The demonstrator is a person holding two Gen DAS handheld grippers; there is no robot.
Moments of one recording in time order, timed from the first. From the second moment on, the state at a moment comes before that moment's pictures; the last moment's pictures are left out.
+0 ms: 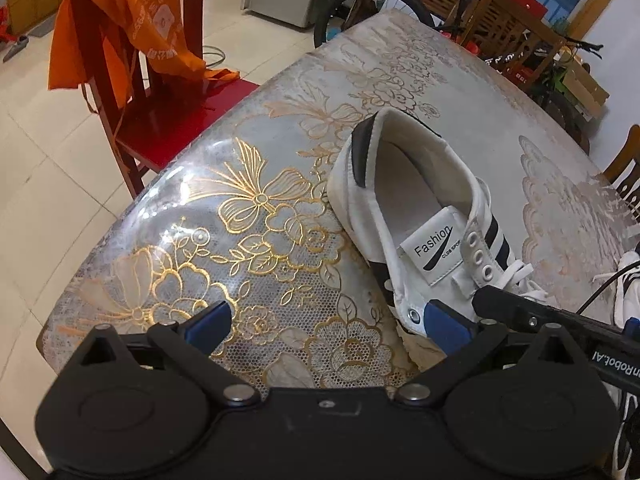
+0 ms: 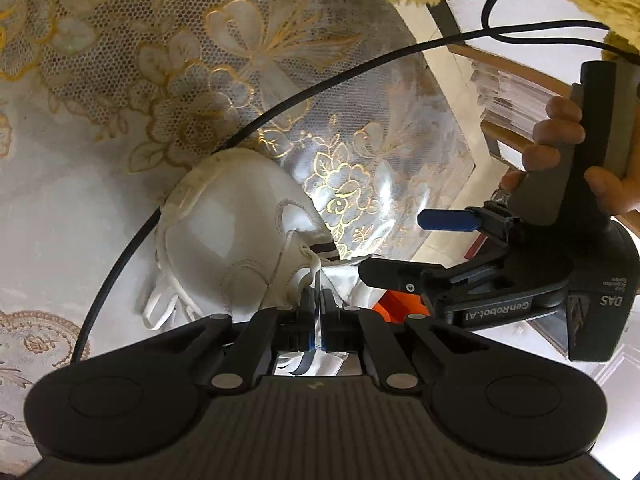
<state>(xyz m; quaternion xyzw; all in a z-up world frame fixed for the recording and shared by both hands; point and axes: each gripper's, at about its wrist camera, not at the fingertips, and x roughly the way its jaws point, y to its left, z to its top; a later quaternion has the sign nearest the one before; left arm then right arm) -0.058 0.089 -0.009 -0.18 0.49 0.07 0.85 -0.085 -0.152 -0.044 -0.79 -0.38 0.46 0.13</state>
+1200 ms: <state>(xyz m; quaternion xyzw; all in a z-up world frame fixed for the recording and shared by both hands) -0.042 0.073 -0.003 -0.15 0.49 0.06 0.86 -0.073 -0.125 -0.001 -0.72 -0.15 0.60 0.33</state>
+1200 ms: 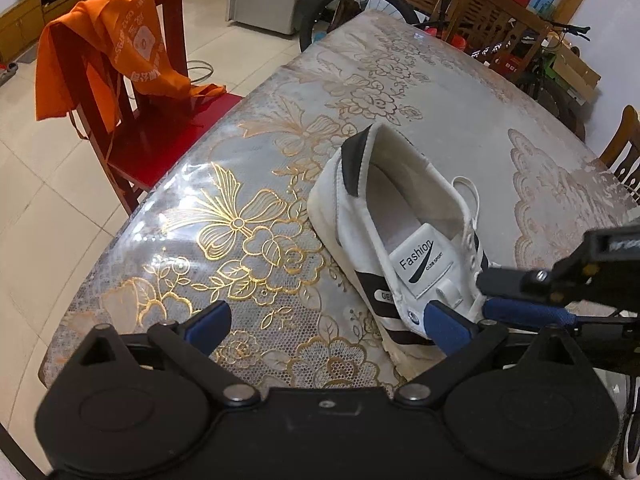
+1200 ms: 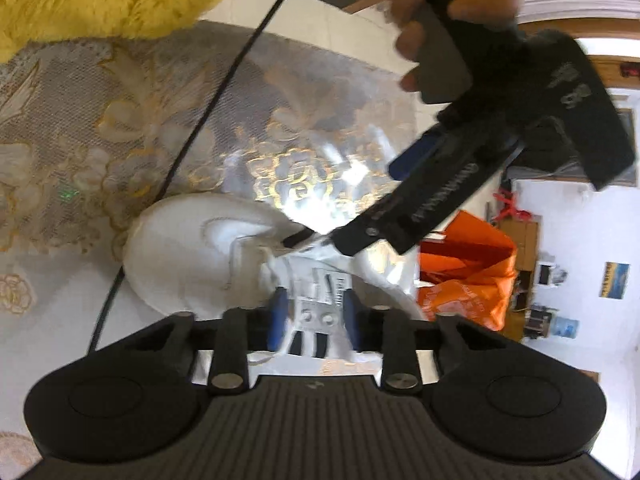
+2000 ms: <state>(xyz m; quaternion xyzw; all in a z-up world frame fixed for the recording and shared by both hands) -0.053 0.057 0.023 -0.07 0.49 0.05 0.87 -0.070 -0.134 0.026 -0.67 -0.11 0.61 0.41</state>
